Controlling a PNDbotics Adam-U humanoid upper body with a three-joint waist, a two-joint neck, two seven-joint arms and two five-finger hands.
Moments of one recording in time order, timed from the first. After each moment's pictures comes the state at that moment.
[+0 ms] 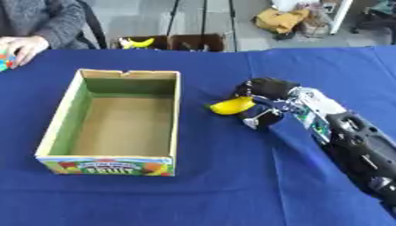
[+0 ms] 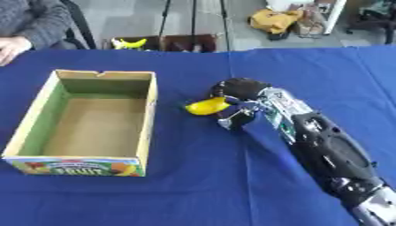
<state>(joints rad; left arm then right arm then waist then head) -0.21 0.21 0.14 -1.85 0.10 -0.12 -0.44 -0.72 -0.59 0.24 -1.12 1.00 -0.46 0.23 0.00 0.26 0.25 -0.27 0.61</state>
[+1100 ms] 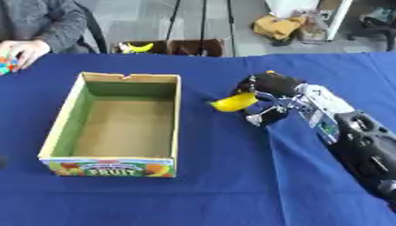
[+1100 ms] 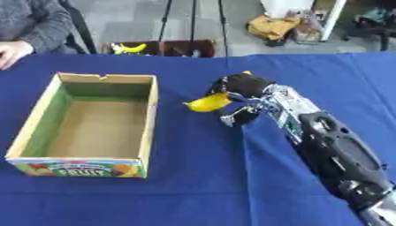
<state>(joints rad) -0.21 0.21 0.14 -1.85 0.10 -0.11 -0.44 -0.73 -0.63 0.25 -1.24 0.88 -0.44 0.26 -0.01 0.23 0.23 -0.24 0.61</state>
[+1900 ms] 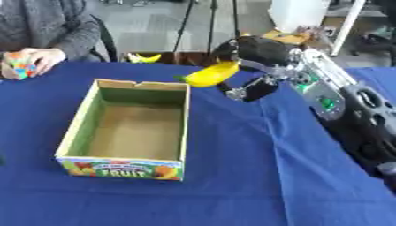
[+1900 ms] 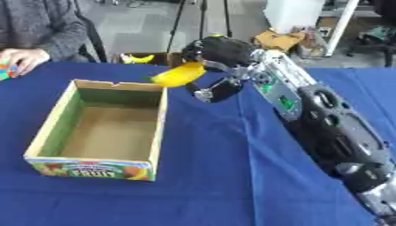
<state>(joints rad) -0.21 0.24 0.13 -1.86 0.14 -0.12 -0.45 -0.83 -0.60 0.32 -1.43 0.74 -0.45 0.35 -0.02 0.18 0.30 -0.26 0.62</state>
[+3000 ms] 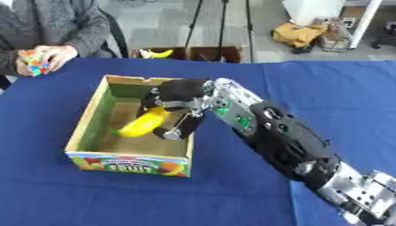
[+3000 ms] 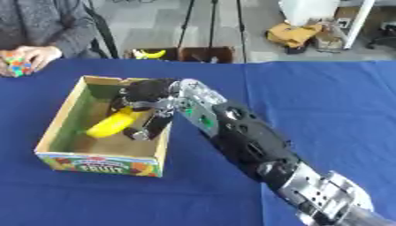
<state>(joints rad) -0.26 0.21 0.08 -1.89 0.22 -0.12 -0.51 -0.85 -0.41 0.42 -1.25 0.76 -0.53 0.48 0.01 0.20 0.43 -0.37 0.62</state>
